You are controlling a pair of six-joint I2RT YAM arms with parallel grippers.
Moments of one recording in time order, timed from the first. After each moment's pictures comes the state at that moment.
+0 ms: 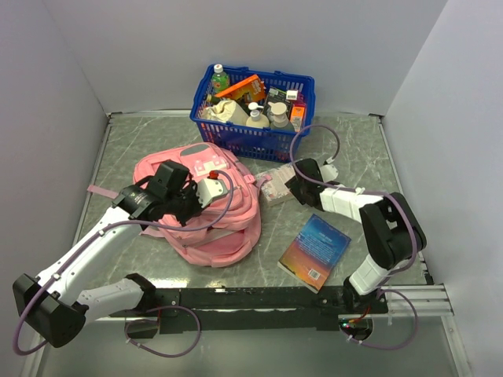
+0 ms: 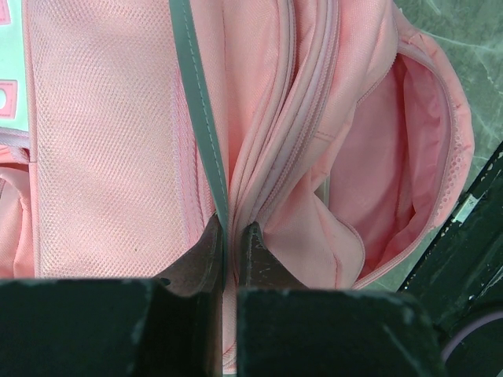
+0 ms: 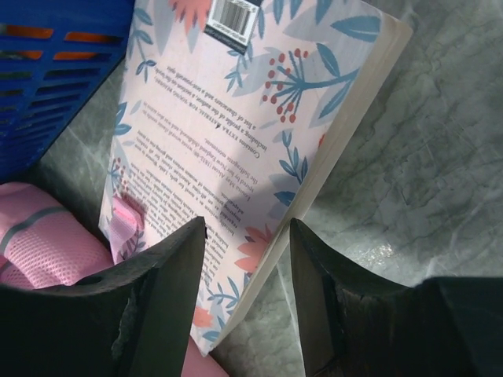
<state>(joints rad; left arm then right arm) -0.57 1.08 1.05 -0.84 0.20 0.51 0.42 1.63 0.85 -0.07 0.32 1.20</state>
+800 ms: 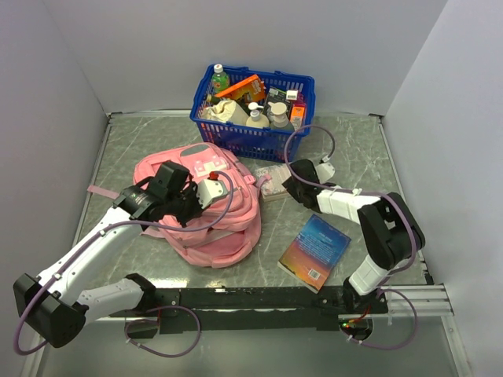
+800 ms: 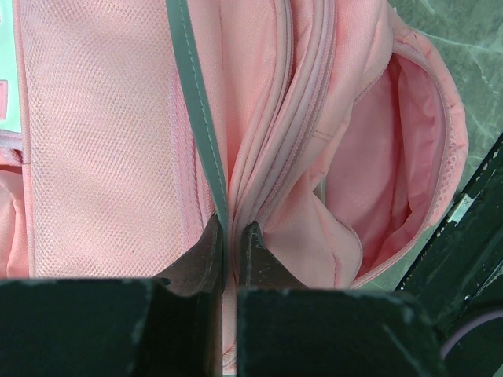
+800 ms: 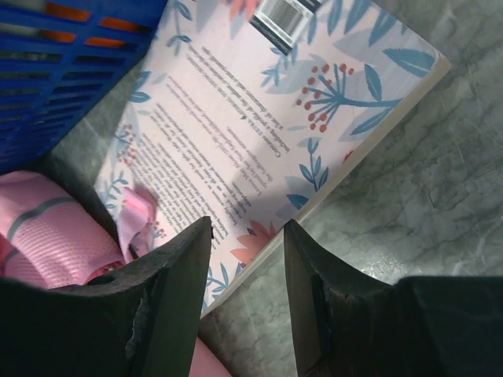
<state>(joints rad) -0.57 1.08 1.03 -0.84 0.21 0.51 0.46 1.64 0.84 -0.01 0.37 1.16</state>
